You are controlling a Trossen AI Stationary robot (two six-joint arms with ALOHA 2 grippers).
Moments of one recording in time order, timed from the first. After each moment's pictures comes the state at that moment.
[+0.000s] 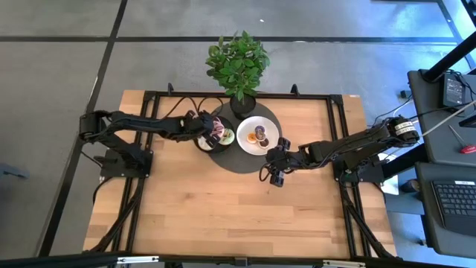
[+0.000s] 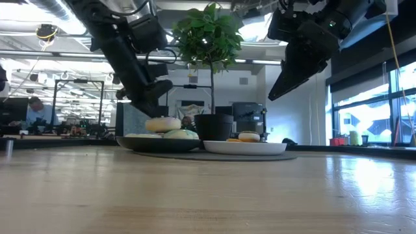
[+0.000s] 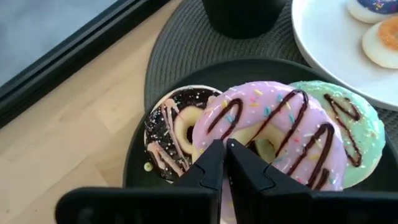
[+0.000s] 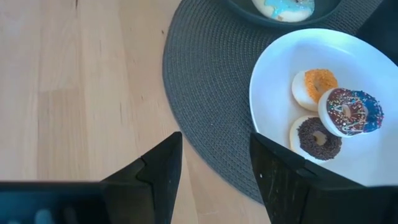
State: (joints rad) left arm 0.29 1.45 0.74 -0.21 -0.44 -0.39; right arm 0.19 1.42 0.84 -0.33 0.32 0.28
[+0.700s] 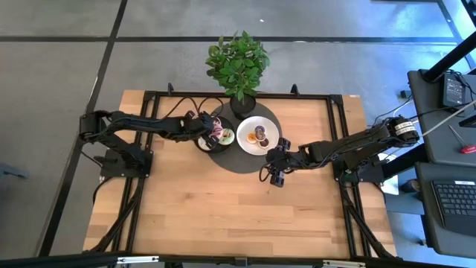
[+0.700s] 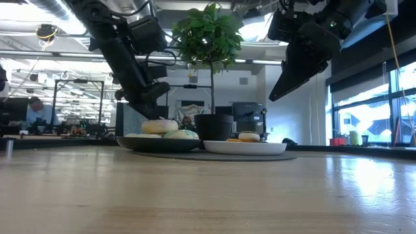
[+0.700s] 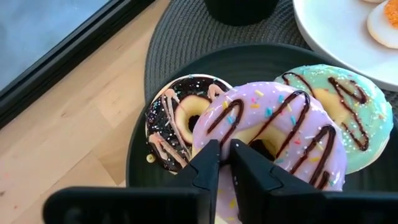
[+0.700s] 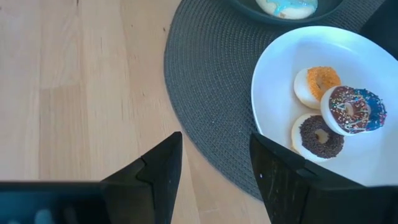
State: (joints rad) left arm 0.29 1.45 0.74 -0.24 -0.43 -0.37; right arm 0.19 1.42 0.84 -0.33 0.31 0.28
